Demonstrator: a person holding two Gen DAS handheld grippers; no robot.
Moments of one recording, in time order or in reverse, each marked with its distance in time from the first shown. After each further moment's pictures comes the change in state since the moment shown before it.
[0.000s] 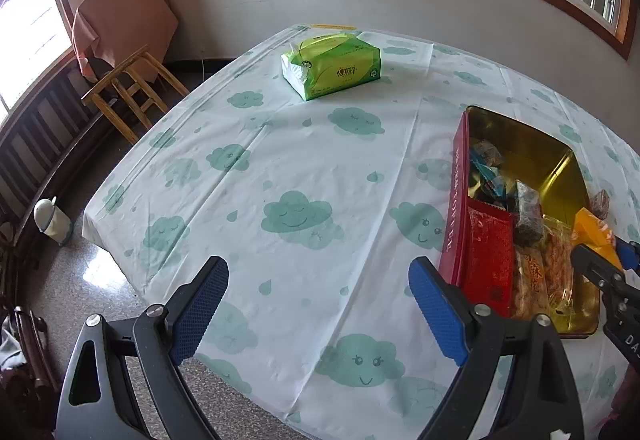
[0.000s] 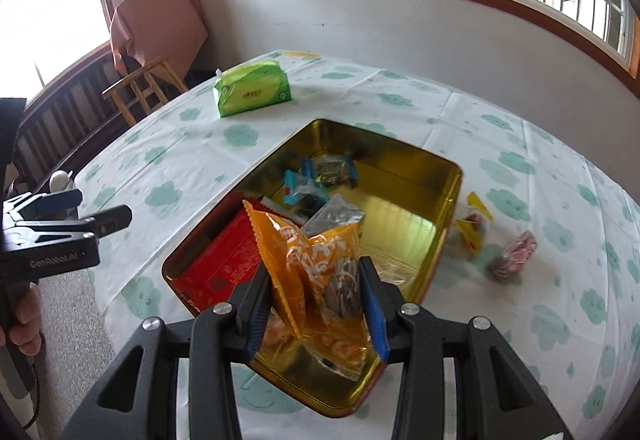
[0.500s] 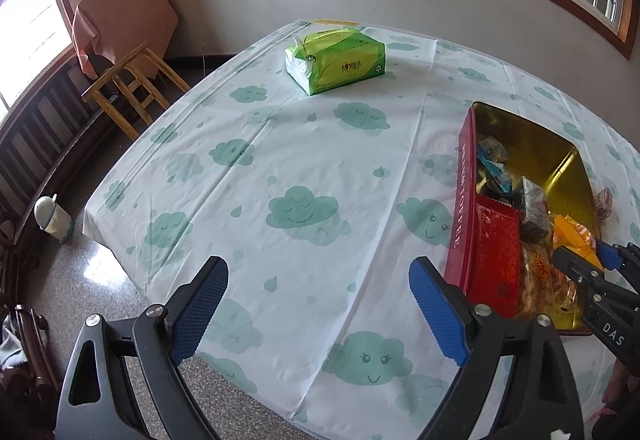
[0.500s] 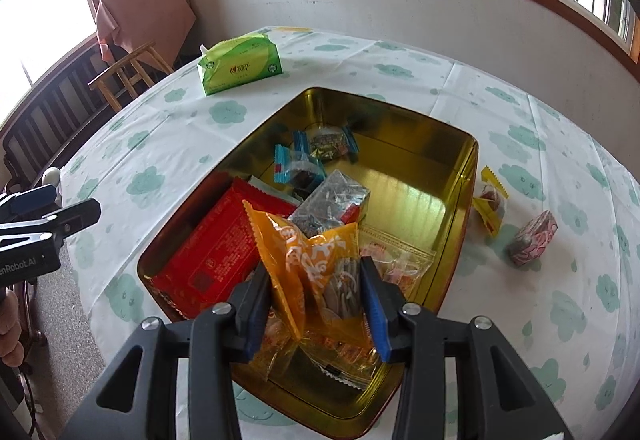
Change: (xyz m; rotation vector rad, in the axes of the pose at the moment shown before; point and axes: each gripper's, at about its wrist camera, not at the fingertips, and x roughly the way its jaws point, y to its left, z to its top) left arm 0.004 0.005 -0.001 -0.006 0.015 0.005; right arm 0.035 -0.003 -0.002 0.031 0.080 -0.018
